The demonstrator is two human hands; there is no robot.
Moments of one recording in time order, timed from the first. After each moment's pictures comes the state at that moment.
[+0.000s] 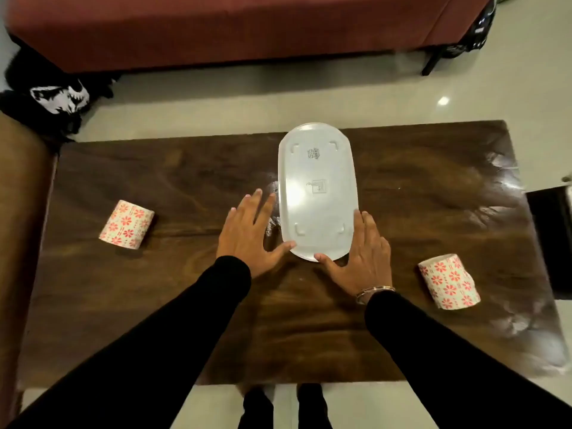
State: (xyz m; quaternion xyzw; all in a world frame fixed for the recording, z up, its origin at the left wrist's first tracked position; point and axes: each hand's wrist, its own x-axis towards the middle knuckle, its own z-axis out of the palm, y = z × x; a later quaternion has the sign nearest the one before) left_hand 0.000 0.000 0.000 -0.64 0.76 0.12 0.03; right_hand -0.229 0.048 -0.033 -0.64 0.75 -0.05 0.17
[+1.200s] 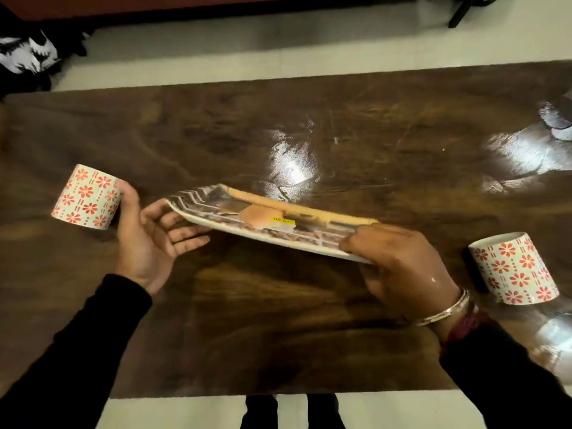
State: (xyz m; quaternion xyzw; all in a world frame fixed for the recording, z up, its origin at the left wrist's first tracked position) left_hand 0.121 0.021 -0.027 -0.66 0.16 0.61 -0.41; right_hand -0.230 0.058 -0.027 -0.85 0.45 -0.21 0.20
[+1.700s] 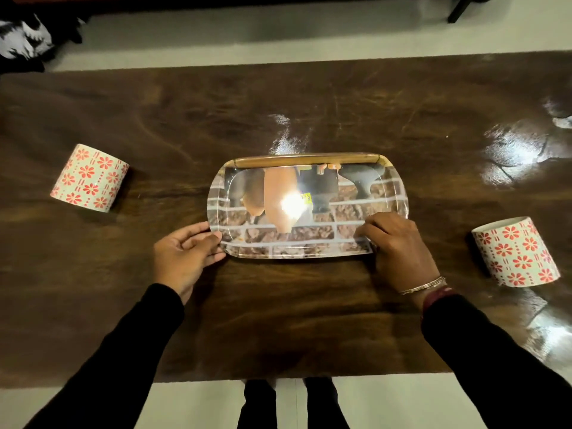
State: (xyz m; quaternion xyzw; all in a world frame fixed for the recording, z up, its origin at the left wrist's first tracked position) left_hand 0.111 0.074 -0.089 -0.76 0.17 0.53 -0.34; right_hand -0.255 0.077 -0.116 -0.81 0.55 -0.12 0.17
